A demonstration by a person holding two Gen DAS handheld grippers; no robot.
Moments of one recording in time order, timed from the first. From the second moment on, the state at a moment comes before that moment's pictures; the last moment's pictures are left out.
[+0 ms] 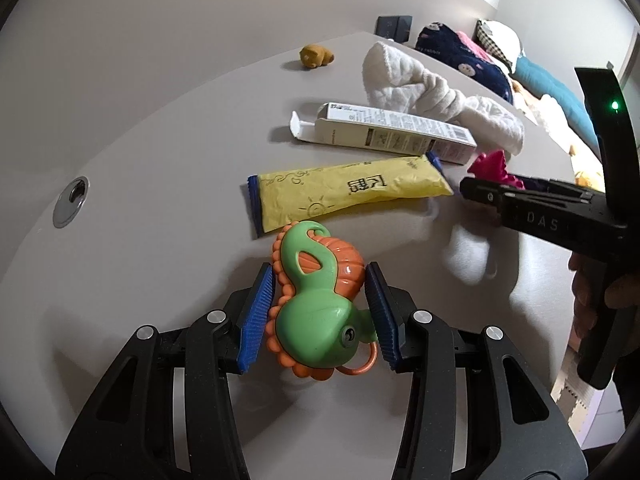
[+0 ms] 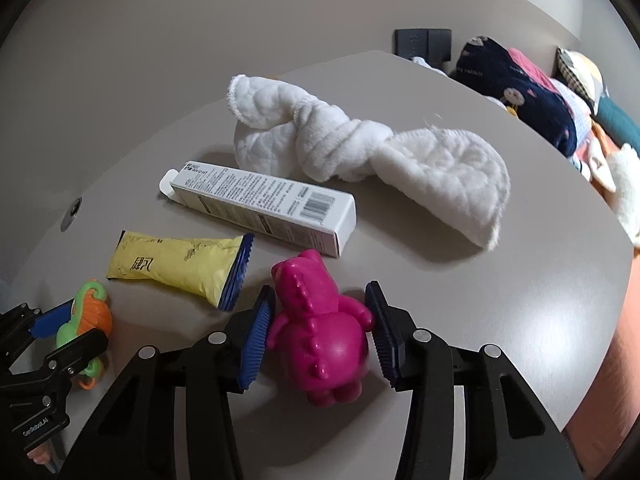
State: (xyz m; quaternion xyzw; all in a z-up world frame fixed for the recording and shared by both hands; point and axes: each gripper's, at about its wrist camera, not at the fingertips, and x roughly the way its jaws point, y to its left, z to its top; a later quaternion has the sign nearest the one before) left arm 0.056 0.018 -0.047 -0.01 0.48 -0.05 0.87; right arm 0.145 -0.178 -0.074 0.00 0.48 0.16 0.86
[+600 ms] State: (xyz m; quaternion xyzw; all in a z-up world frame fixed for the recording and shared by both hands) left arm 0.041 -0.027 -0.027 0.03 0.46 -0.11 0.88; right arm 0.094 -0.212 -0.046 0.03 0.46 0.15 0.87
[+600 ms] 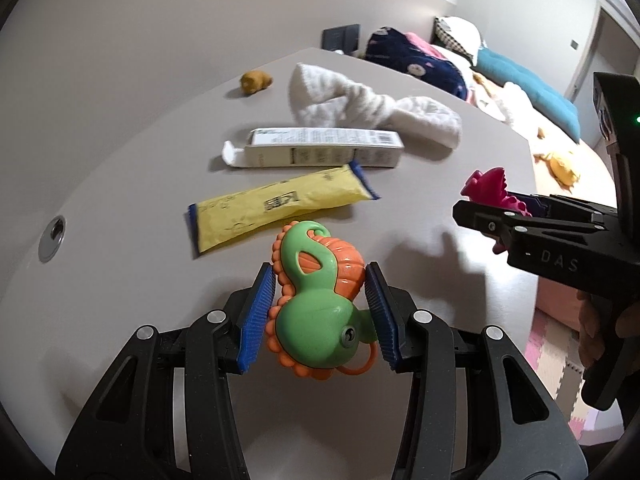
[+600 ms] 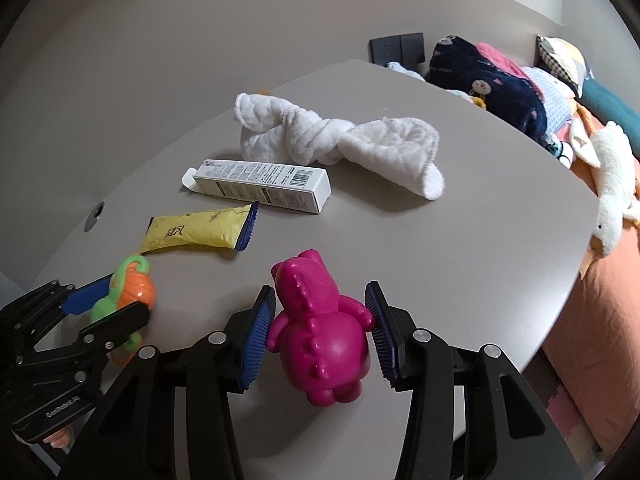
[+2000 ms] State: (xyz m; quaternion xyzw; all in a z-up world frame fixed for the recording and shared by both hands) left arm 0.013 -0.147 -0.003 0.10 0.43 -0.25 0.86; right arm -0.002 -0.321 -0.014 0.10 0.43 0.06 0.90
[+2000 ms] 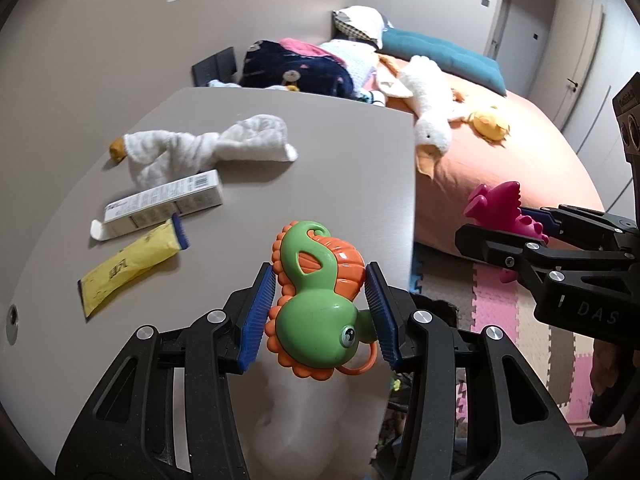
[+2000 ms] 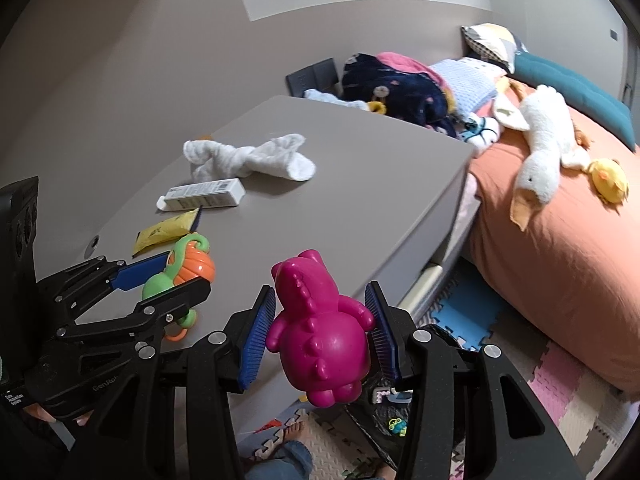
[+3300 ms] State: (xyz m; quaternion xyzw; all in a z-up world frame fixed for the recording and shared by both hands) left arm -0.013 -0.264 -0.001 0.16 0.40 -0.38 0.81; right arm -0.070 -0.425 -0.011 0.16 0.40 -0.07 0.90
